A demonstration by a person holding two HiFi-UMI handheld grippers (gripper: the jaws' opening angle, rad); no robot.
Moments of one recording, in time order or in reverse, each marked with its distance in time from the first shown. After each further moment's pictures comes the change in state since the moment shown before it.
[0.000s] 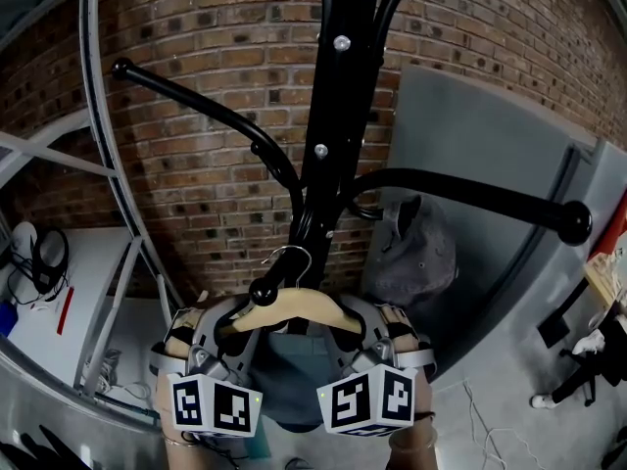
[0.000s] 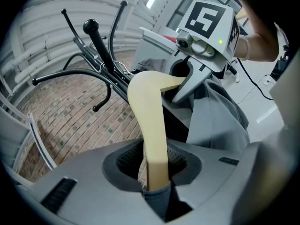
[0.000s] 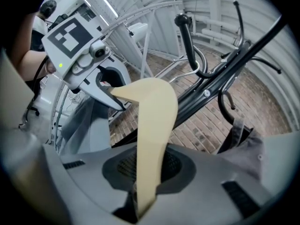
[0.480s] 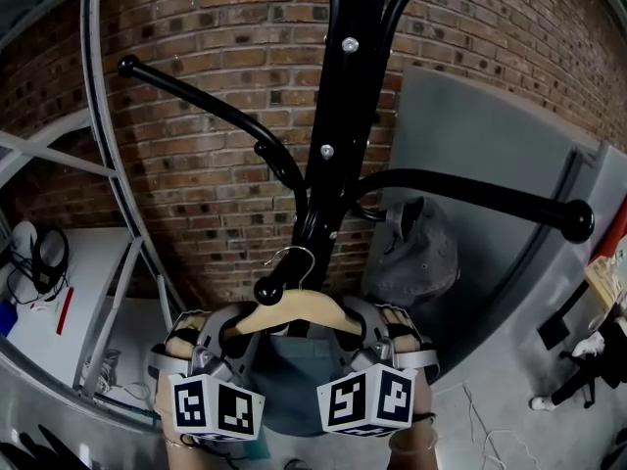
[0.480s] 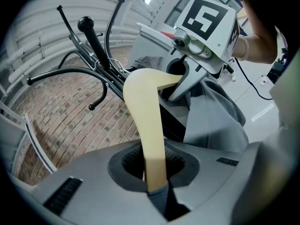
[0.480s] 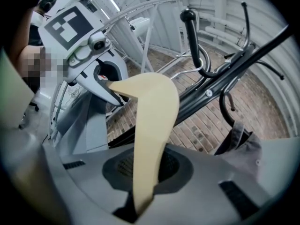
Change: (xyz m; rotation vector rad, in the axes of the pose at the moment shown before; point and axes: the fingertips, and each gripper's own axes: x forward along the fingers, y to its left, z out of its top) left arm 0.000 -0.005 -0.003 0.016 0.047 -0.049; right arm 0.004 -0.002 -0.004 -0.032 0.052 -0.015
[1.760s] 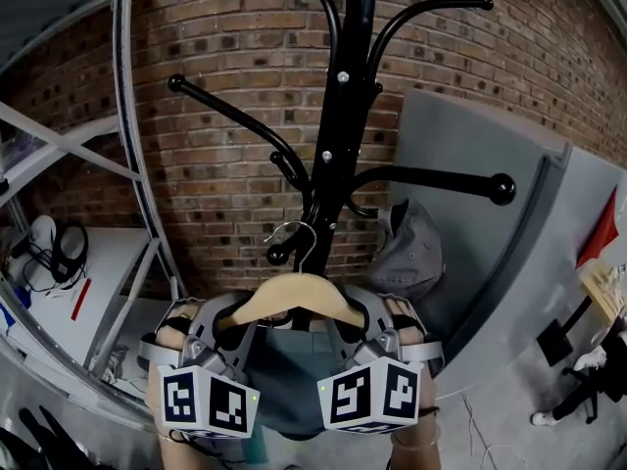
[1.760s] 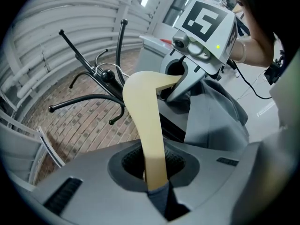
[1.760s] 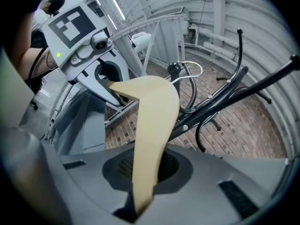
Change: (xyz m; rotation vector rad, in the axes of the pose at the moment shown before) left arm -0.060 0.027 0.037 0.045 0.005 0.084; right arm -0.052 -0.022 0.044 -0.047 -0.102 -0.050
